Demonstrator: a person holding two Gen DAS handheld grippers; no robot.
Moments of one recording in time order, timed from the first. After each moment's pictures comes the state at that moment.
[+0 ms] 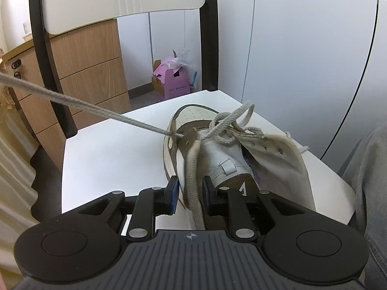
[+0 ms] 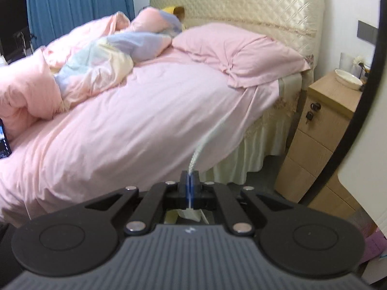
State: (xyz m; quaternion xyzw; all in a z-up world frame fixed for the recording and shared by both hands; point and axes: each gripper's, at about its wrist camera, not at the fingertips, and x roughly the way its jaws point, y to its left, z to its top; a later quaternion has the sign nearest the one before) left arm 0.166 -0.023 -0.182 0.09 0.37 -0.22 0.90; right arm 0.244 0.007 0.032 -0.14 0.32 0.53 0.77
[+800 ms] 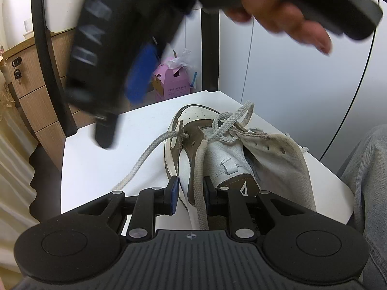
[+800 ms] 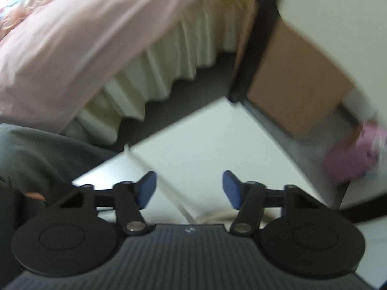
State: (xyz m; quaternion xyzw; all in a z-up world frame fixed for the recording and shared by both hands) left arm 0.167 -0.021 -0.185 0.09 0.36 -0.22 0.90; right arm 0.302 -0.090 -0.111 -0.22 0.49 0.41 0.74
